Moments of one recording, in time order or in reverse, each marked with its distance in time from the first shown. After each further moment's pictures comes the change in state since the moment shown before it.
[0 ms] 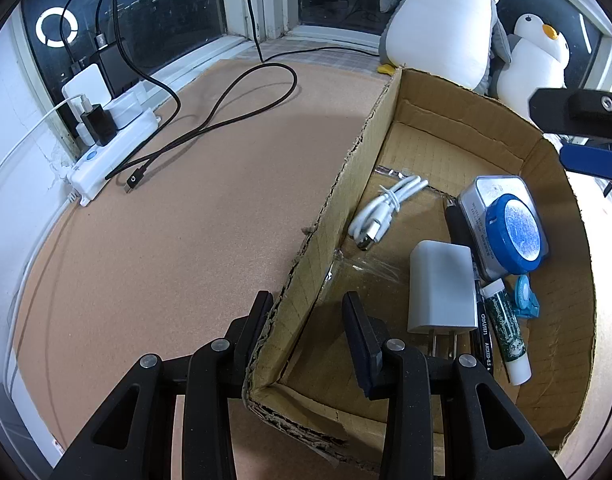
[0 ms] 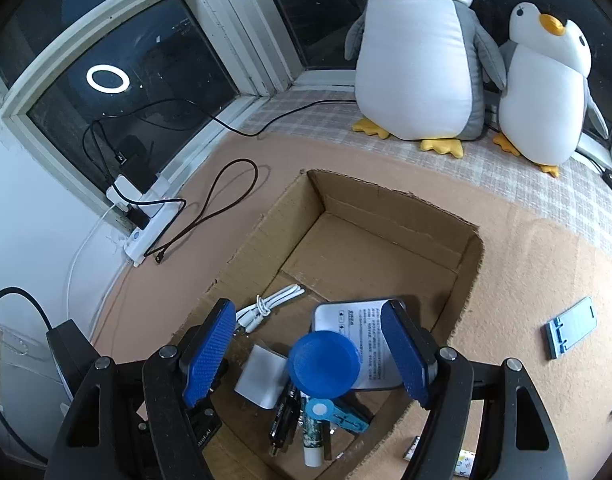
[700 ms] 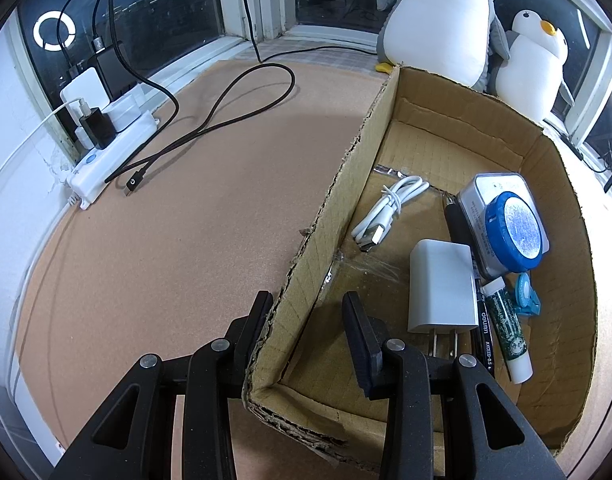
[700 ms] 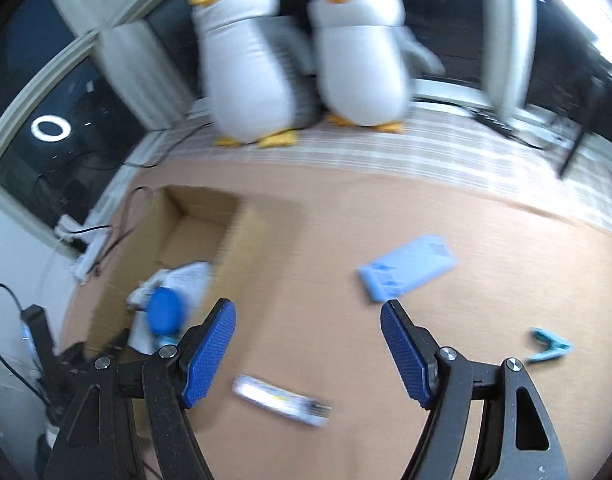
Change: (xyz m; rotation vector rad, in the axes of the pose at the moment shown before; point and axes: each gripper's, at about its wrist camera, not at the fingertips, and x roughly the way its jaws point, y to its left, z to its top) left arm 0.000 0.000 0.002 0.008 0.002 0.005; right arm -0.084 -0.147 -0.048 0.193 -0.035 -0.167
